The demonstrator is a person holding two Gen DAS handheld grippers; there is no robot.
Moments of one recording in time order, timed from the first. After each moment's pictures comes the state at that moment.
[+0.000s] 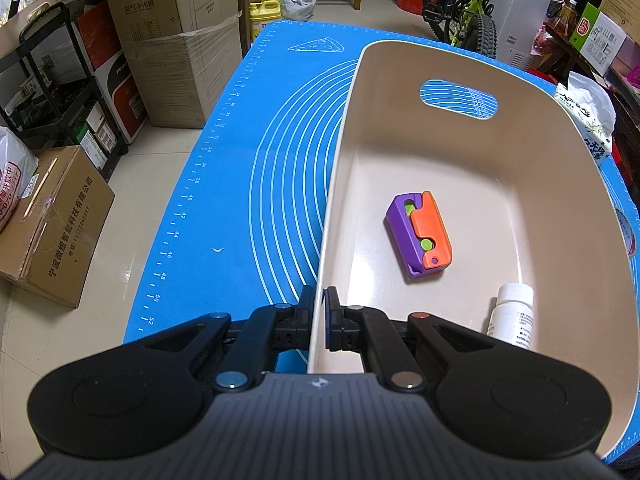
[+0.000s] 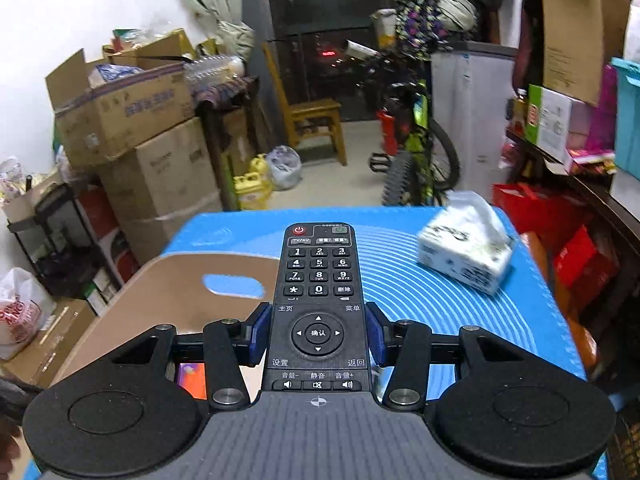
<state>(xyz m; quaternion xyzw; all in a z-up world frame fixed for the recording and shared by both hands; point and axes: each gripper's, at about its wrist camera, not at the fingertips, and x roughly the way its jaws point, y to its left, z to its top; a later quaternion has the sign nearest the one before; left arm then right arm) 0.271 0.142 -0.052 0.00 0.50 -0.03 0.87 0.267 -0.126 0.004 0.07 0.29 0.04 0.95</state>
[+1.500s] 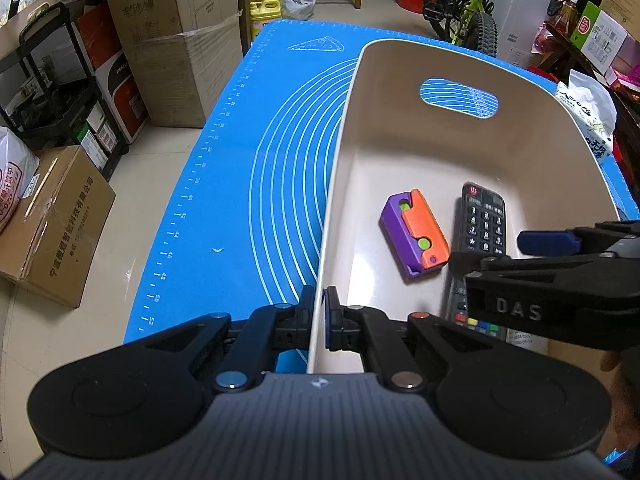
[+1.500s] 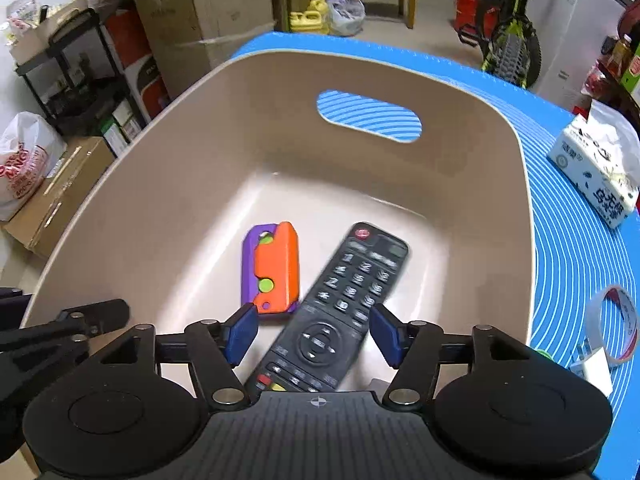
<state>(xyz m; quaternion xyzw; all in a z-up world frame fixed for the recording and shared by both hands) 0.272 0.140 -0.053 0.00 0.50 -0.02 0.86 0.322 0.009 -0.068 -0.03 0.50 0.10 0.86</state>
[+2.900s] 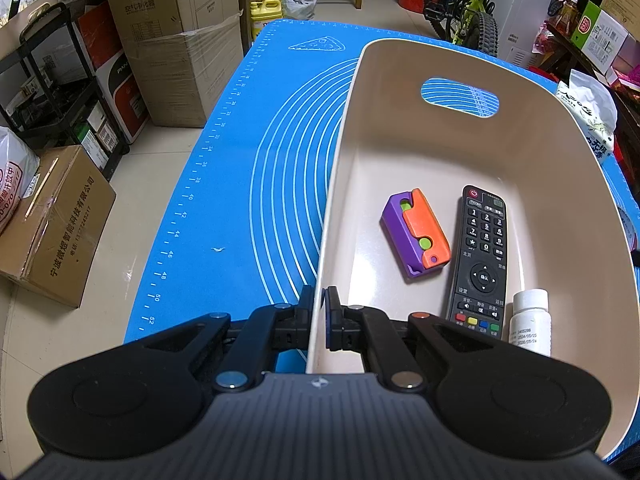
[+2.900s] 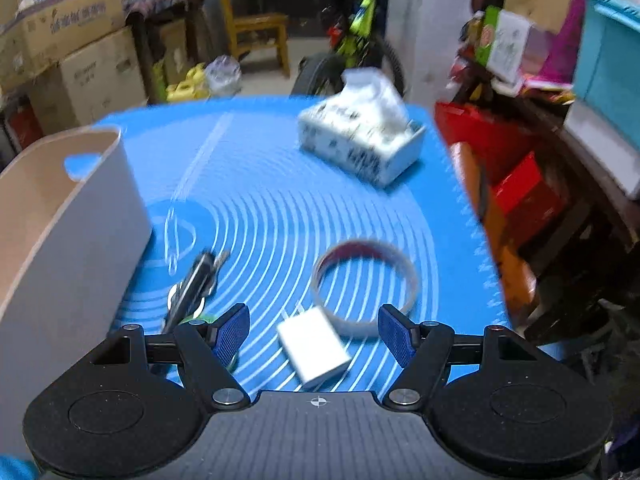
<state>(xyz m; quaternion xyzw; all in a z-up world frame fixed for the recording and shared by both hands) 0.271 0.141 -0.053 0.00 0.50 -0.02 0.86 0.272 -0.228 -0.087 0.02 0.42 -0.02 0.91</state>
